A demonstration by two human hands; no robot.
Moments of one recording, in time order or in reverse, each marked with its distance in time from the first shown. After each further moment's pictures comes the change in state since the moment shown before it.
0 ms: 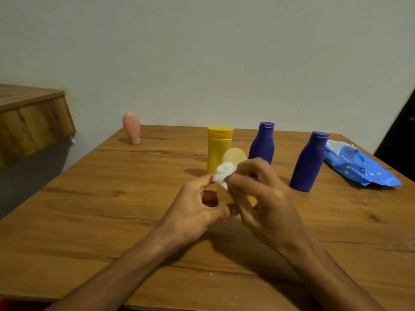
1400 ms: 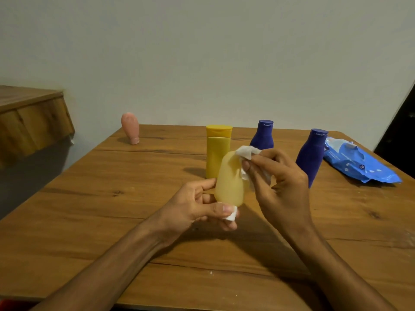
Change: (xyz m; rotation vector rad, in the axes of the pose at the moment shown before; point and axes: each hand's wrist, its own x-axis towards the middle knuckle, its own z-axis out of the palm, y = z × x) left_hand 0.006 -0.003 -0.013 -0.333 -0.268 -0.115; right_hand 0.004 0.014 -0.002 0.120 0.225 0.271
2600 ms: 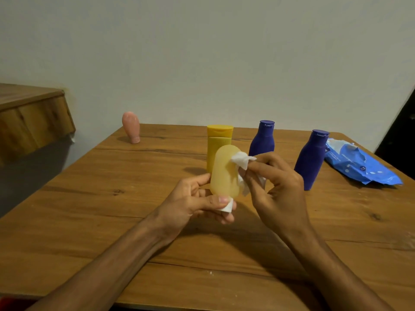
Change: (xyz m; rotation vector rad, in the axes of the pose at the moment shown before) left_hand 0.001 -0.001 -0.003 -0.022 0.075 0.045; right_hand -0.003 0.001 0.002 -0.021 -0.070 -0.029
